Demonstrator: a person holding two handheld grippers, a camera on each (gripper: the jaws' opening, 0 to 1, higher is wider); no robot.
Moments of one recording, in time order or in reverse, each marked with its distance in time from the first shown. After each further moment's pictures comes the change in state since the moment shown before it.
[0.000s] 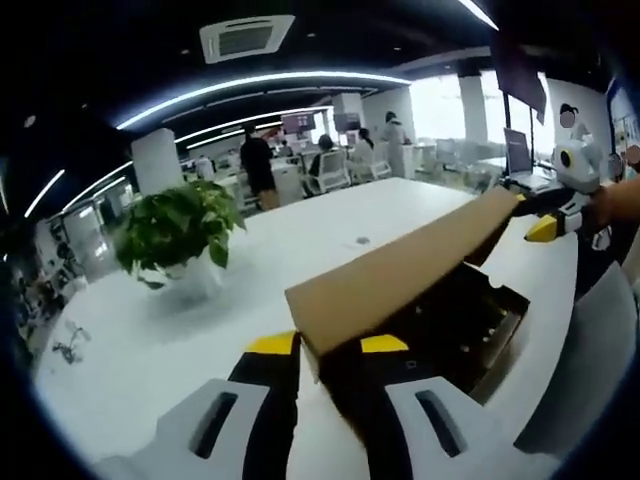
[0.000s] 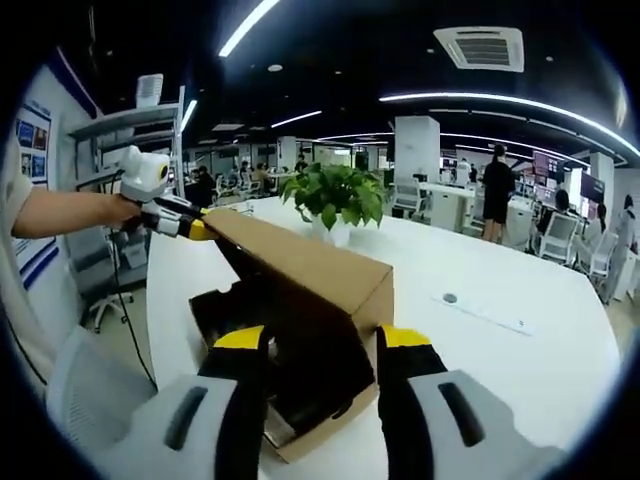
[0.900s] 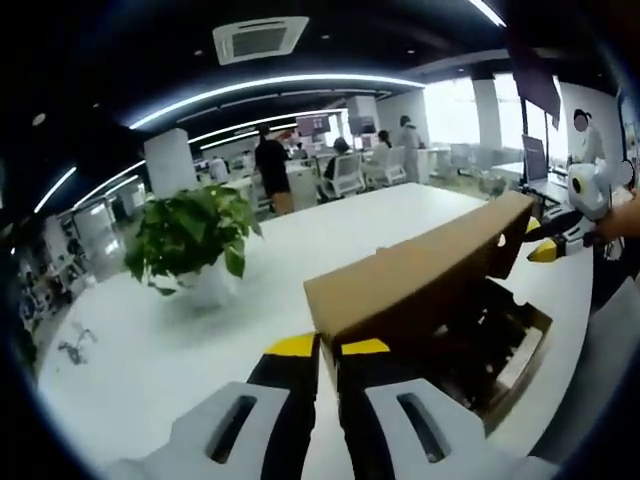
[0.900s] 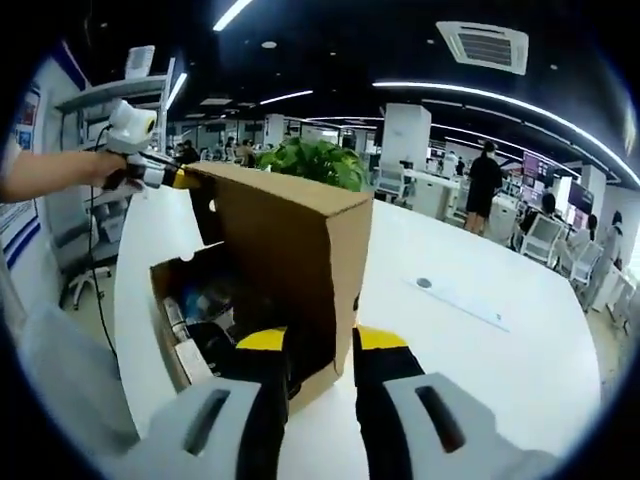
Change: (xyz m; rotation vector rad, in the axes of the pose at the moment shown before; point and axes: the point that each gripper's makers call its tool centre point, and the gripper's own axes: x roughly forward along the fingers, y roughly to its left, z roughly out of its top) left arm 0.021 0.030 0.016 -0.015 -0.016 0.053; right arm 0.014 -0.043 -0.038 -0.067 0.112 -0.097
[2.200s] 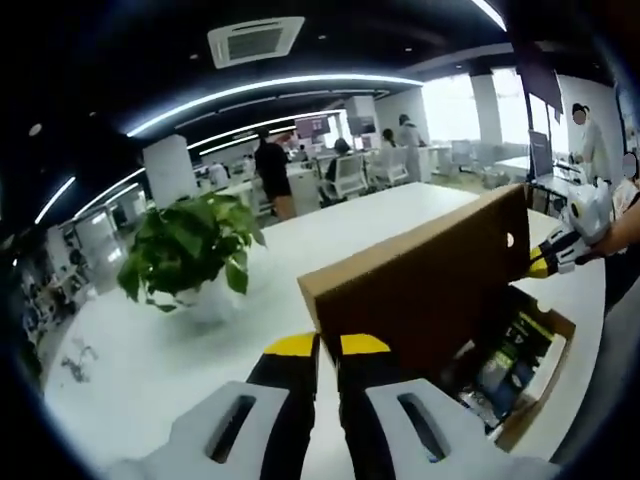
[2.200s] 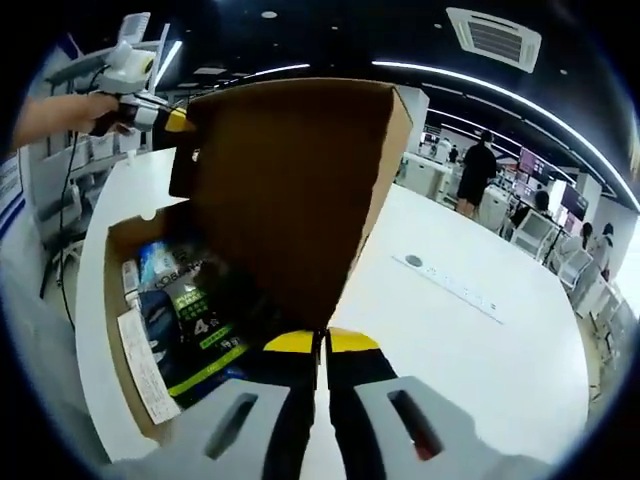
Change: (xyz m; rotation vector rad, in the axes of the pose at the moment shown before) left arm 0.040 0.013 0.014 0.052 -0.005 0.015; right arm 0.044 -0.025 -0.031 -0.056 0.099 -0.056
